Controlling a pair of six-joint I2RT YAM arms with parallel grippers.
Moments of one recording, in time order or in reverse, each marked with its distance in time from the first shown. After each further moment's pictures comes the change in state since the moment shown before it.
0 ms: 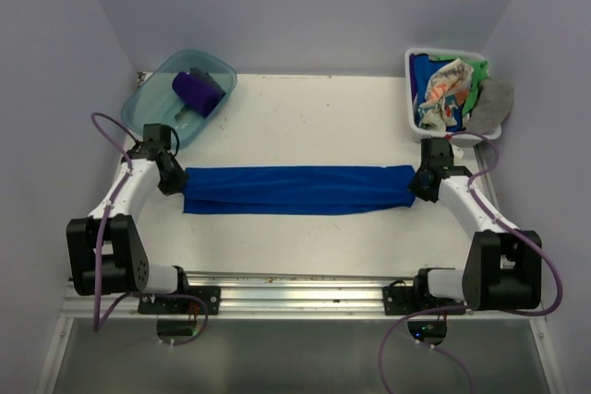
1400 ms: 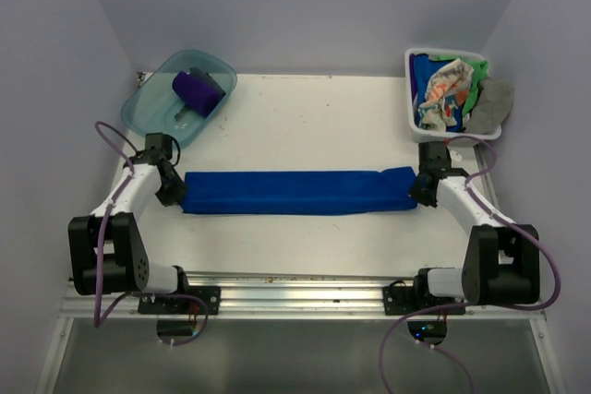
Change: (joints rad) left arm 0.013 -0.003 -0.071 -0.022 -0.032 0.014; right arm 0.000 0.023 -0.026 0.000 0.041 -0.015
